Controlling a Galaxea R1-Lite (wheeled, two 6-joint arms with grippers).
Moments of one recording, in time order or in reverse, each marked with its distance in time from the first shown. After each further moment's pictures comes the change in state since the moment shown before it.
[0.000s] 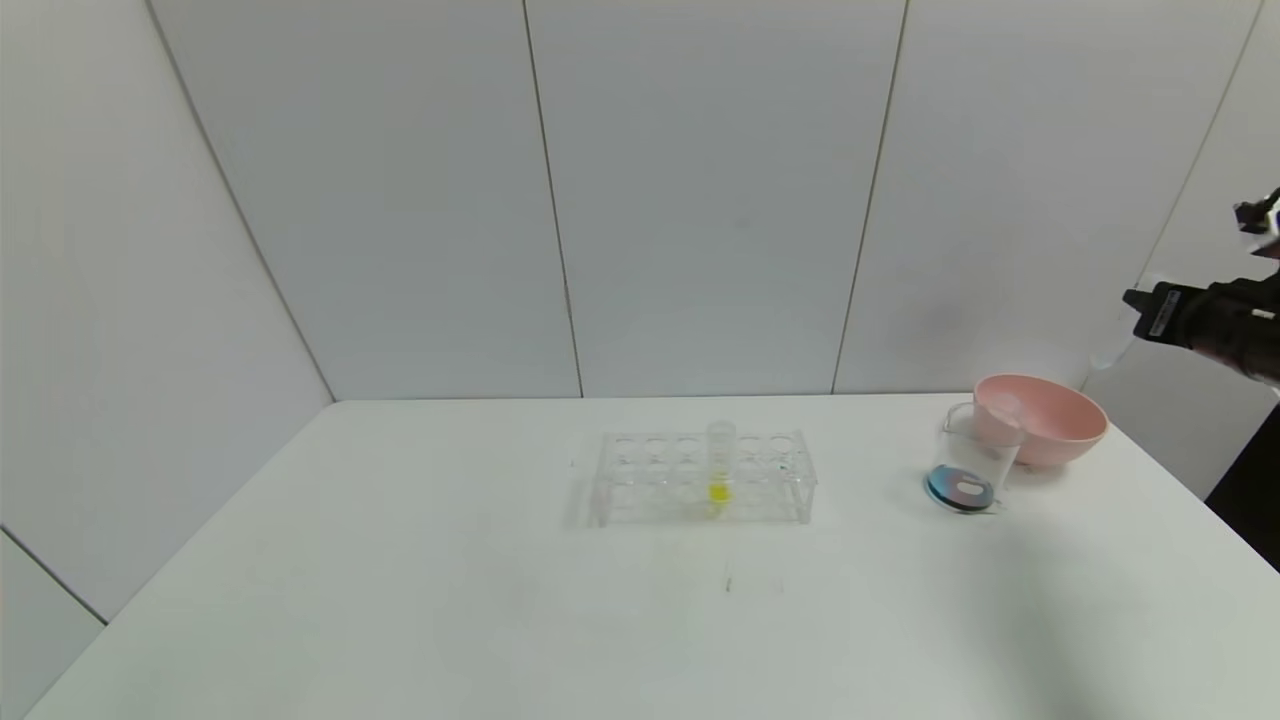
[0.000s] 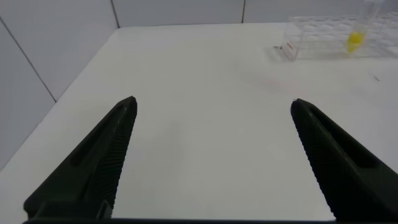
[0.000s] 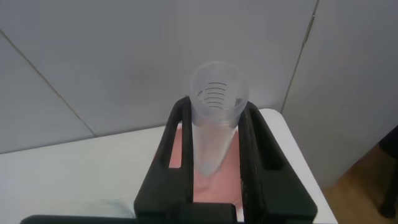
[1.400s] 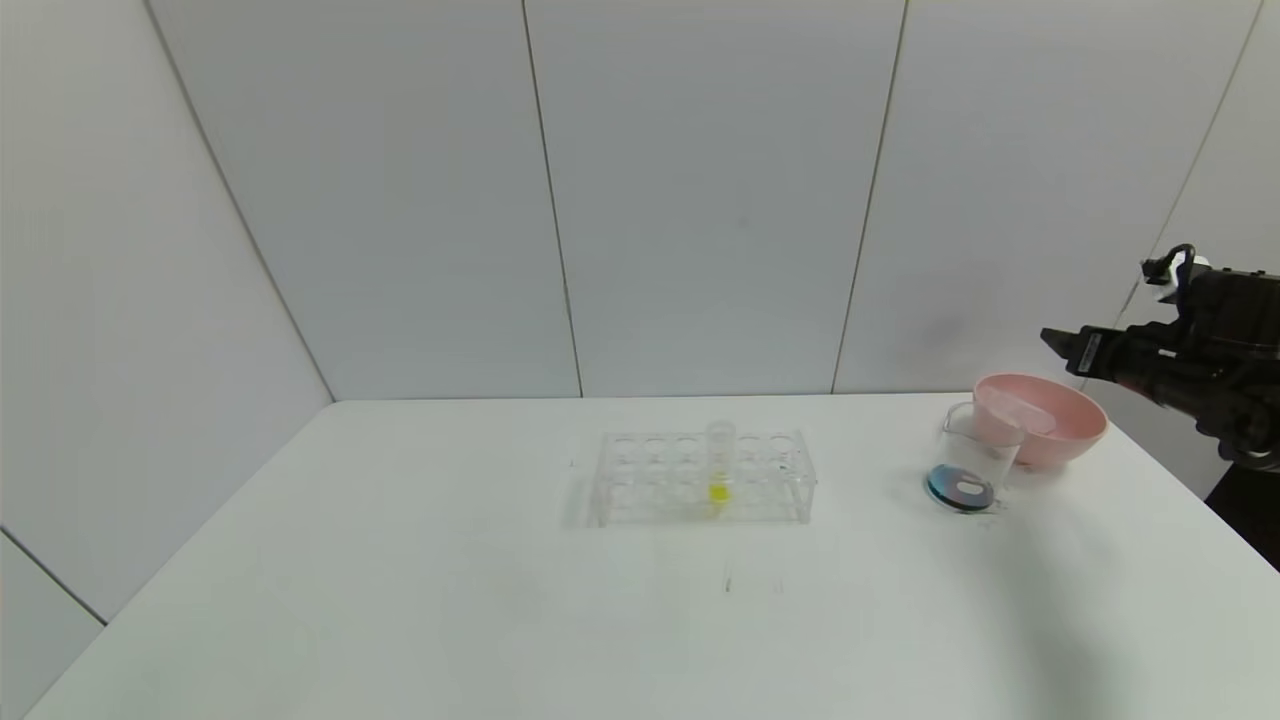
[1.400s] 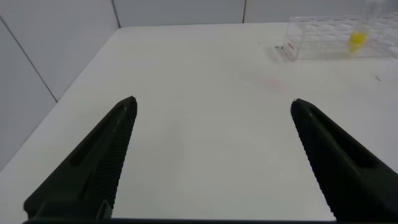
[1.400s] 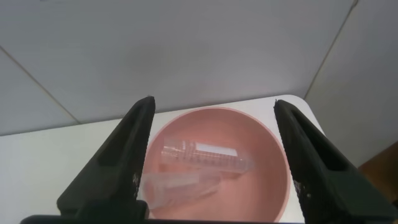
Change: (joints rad) left arm 0.000 0.000 0.000 0.000 0.000 0.000; right arm 0.053 0.186 -0.052 -0.075 -0.013 -0.021
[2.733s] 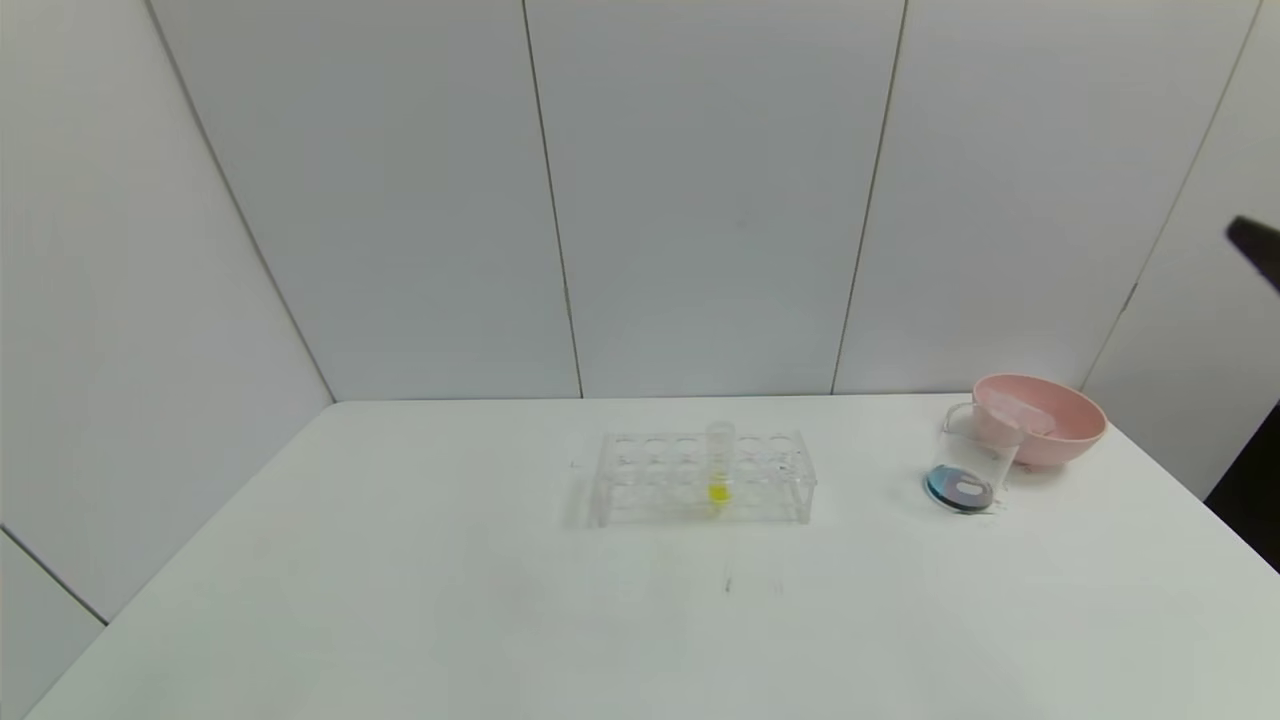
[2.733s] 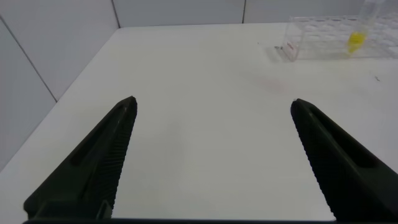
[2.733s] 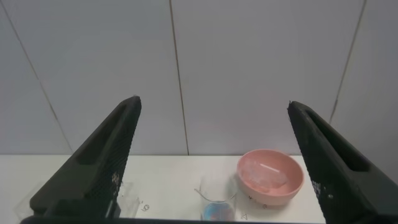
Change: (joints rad) left arm 0.000 0.000 0.000 0.000 0.000 0.000; right arm 0.247 -0.964 0.625 -0.094 -0.087 0.003
